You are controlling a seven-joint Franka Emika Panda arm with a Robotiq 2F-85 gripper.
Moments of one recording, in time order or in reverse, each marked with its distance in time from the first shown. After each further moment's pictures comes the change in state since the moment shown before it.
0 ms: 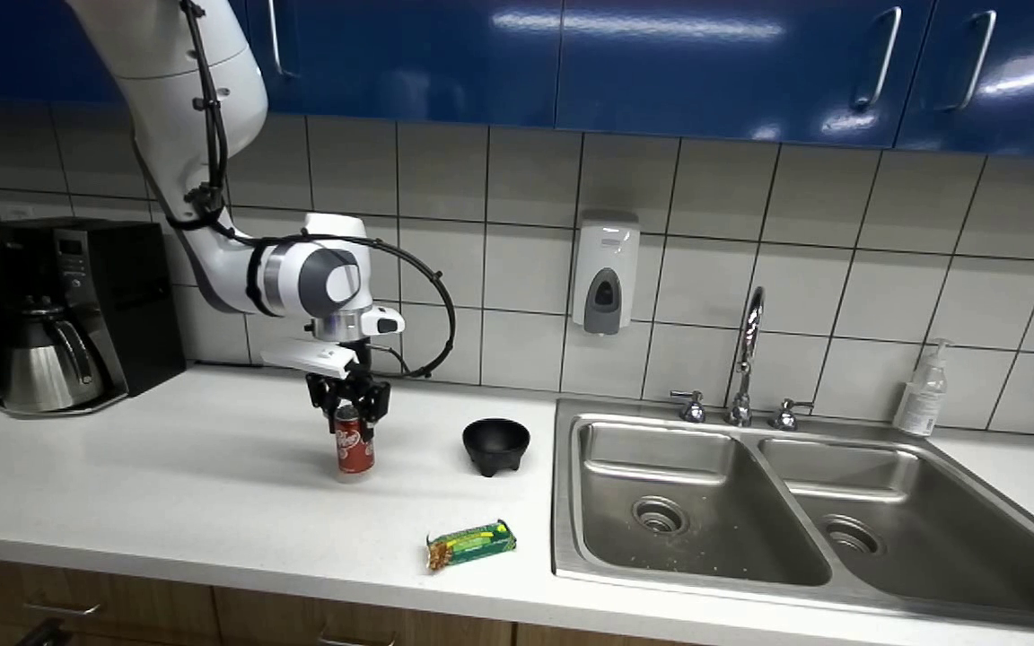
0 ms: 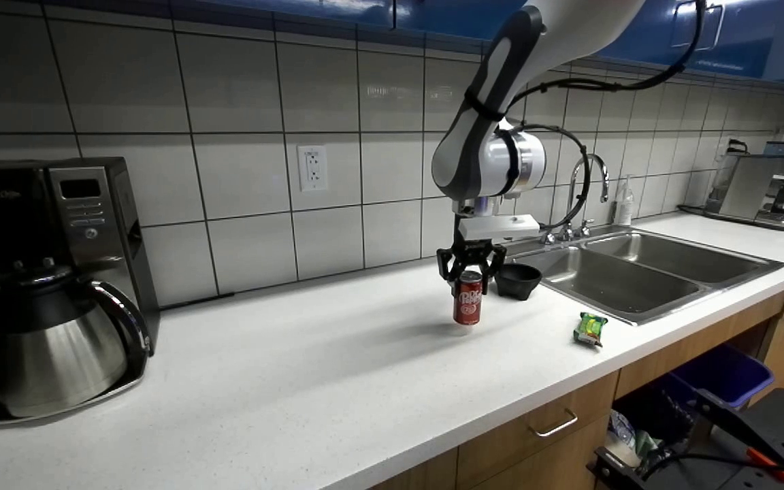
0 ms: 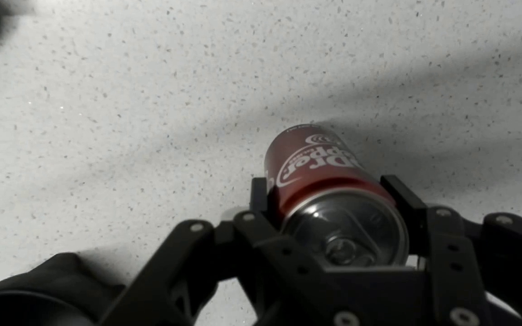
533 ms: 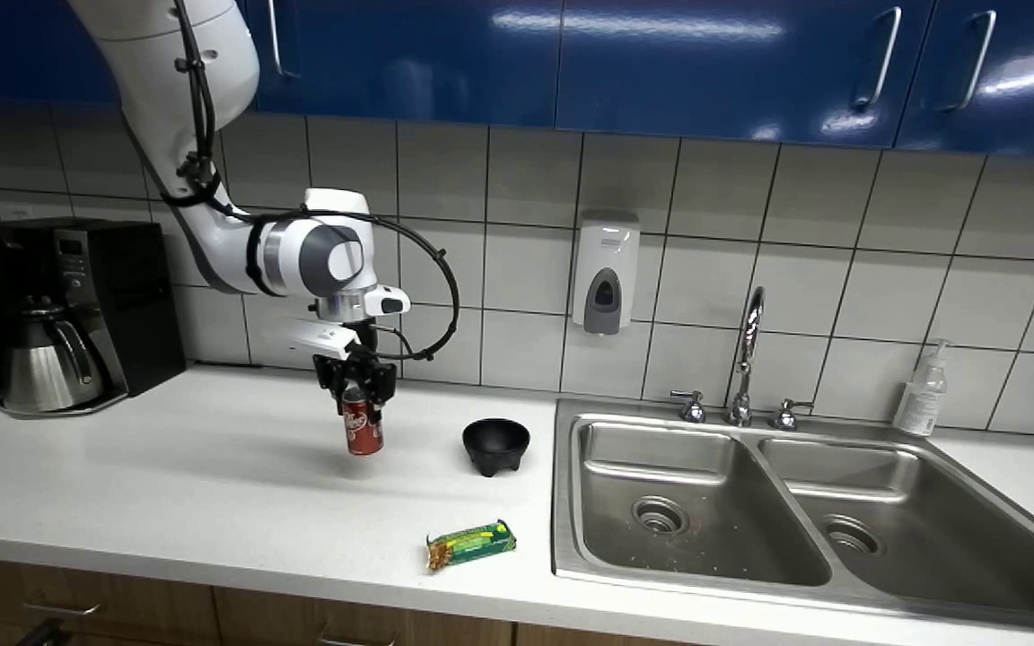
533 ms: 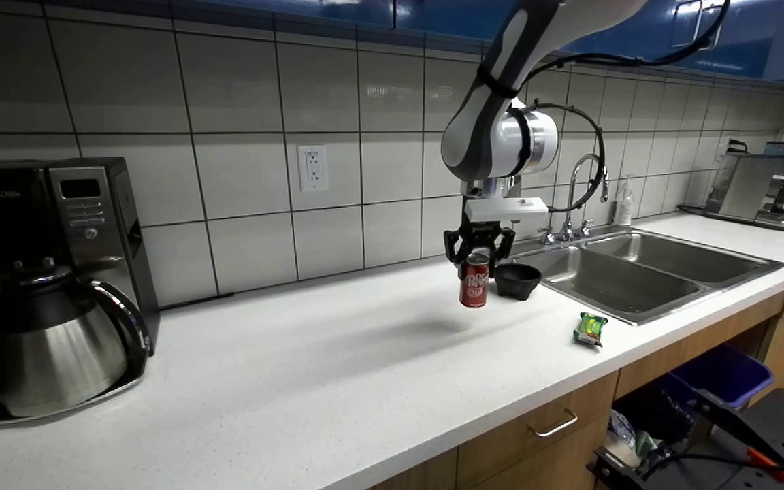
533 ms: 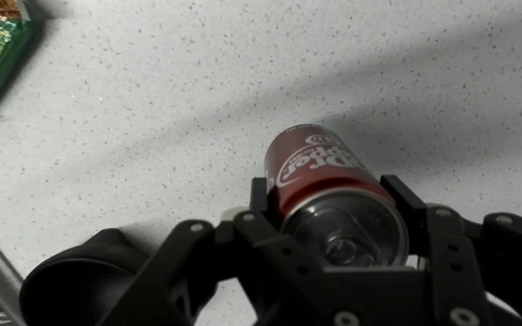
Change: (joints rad) arm 0.002 -0.085 -0.025 -0.045 -0.014 0.000 0.049
